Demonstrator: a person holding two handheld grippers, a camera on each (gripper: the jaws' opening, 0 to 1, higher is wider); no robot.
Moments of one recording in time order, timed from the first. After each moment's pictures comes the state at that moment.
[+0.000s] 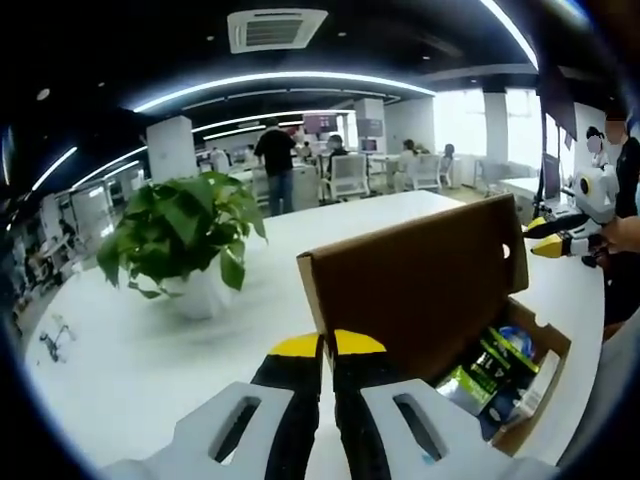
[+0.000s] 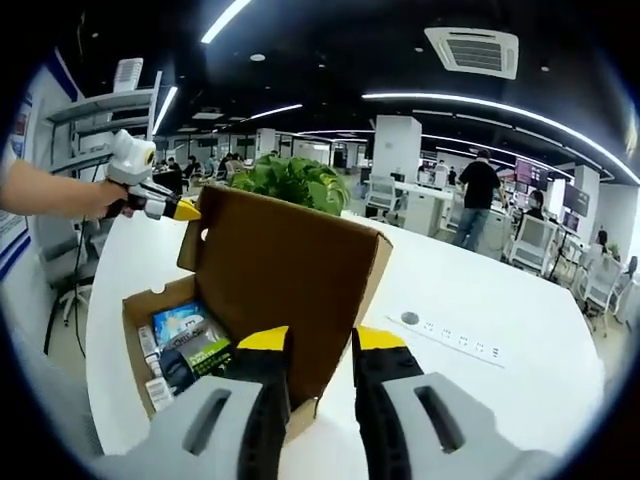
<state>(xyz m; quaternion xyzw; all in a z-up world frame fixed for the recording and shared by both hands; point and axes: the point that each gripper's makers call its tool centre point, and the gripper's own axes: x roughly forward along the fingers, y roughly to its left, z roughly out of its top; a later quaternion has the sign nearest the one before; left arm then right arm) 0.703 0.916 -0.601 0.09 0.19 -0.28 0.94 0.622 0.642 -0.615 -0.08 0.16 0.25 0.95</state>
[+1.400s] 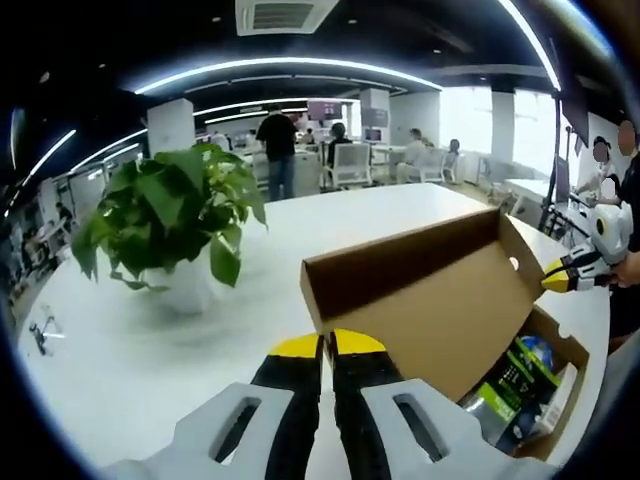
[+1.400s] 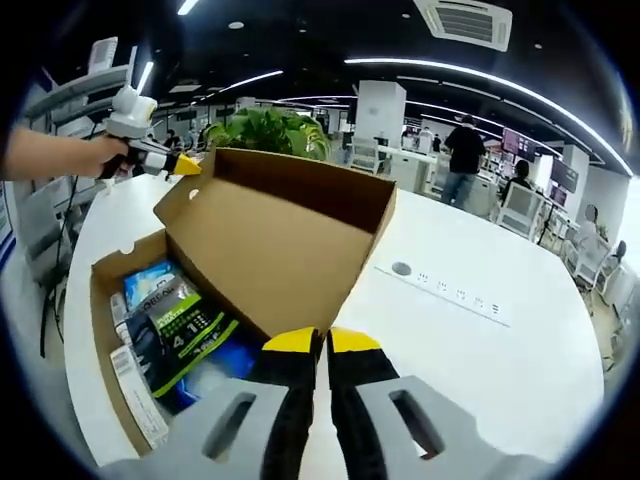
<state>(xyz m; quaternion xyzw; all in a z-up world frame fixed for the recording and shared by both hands) 0.761 0.909 -0.632 0.07 0.23 -0.28 0.93 0.632 0.629 -0.674 -0.09 0.23 0.21 0.95</state>
